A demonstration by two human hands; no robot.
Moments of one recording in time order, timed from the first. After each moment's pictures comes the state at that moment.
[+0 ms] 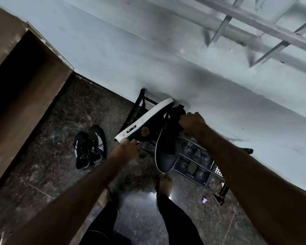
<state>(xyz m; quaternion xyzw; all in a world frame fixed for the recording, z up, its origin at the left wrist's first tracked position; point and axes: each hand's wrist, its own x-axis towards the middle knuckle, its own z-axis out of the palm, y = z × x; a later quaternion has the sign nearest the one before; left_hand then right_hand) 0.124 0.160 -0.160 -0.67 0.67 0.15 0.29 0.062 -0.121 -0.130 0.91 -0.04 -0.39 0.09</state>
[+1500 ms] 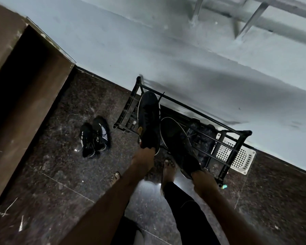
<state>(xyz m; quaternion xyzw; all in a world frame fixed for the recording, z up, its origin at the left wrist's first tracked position) 0.000 0.125 -0.156 -0.84 0.34 0.39 0.13 -0.196 -0.018 -0.159 0.84 -0.23 -0.46 -0.15</state>
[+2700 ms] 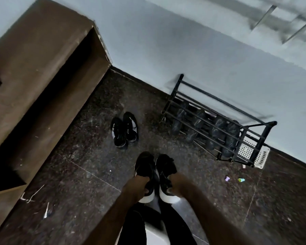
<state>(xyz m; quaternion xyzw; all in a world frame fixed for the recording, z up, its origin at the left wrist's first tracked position) -0.011 0.452 -0.079 -0.80 0.31 0.52 0.00 -0.104 0.270 -0.061 0.82 -0.18 -0.48 -0.27</state>
